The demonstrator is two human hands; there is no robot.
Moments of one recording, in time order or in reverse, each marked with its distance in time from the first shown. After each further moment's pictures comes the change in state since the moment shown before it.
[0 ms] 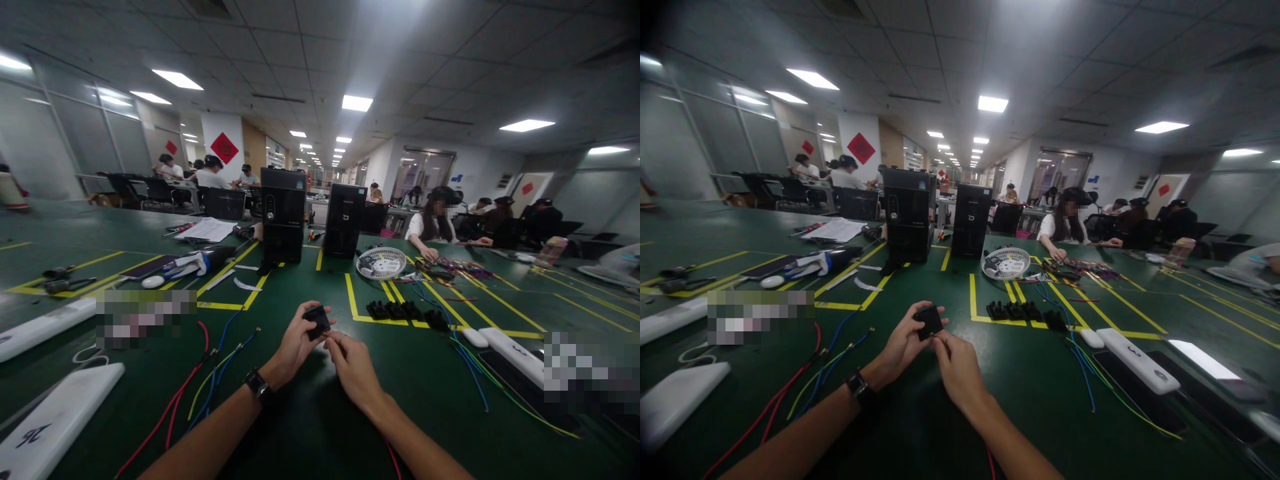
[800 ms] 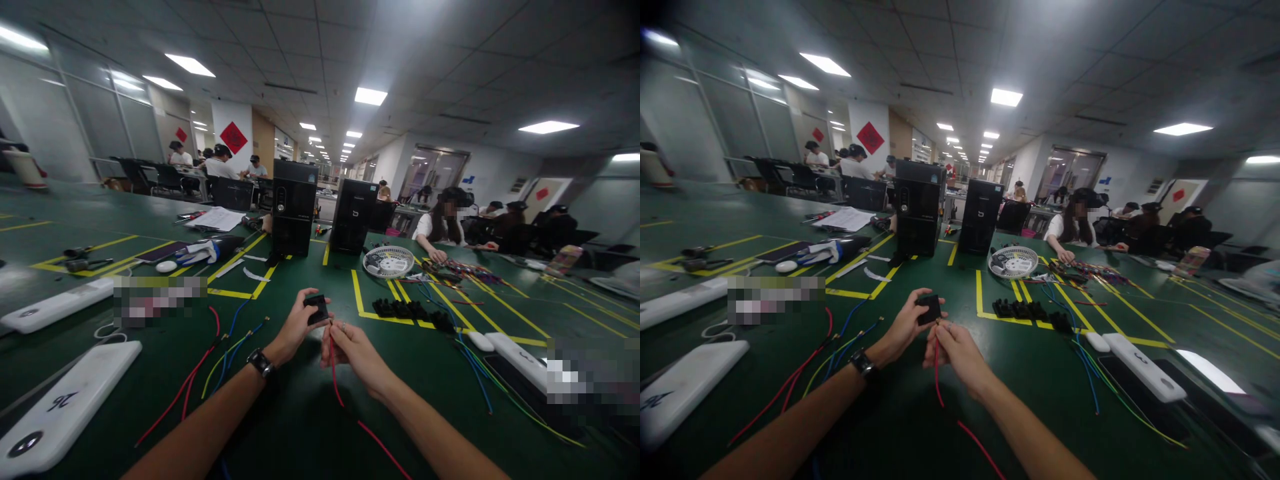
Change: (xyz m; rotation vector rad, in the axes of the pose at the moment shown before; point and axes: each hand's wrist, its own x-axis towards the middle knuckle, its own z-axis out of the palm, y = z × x) left_hand 0.009 0.011 -0.016 0.164 0.086 0.037; right_hand 0.012 -0.031 -0.003 0.685 -0.363 0.346
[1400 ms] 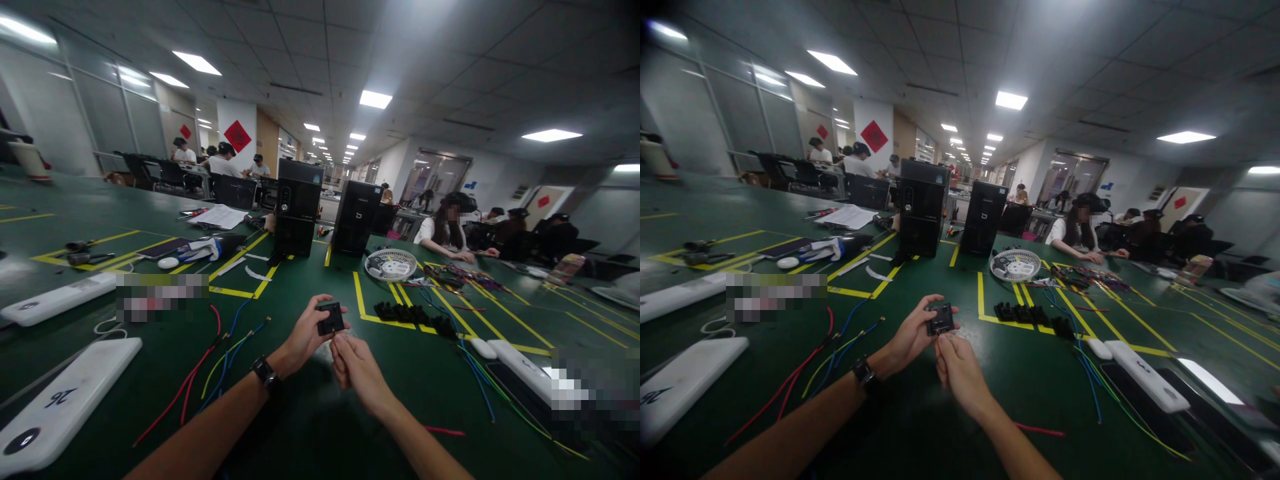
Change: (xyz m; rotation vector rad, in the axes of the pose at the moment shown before) left_hand -0.015 0.007 0.020 -0.232 -0.144 -0.084; right_hand -0.004 0.024 0.004 -0.064 0.121 -0.029
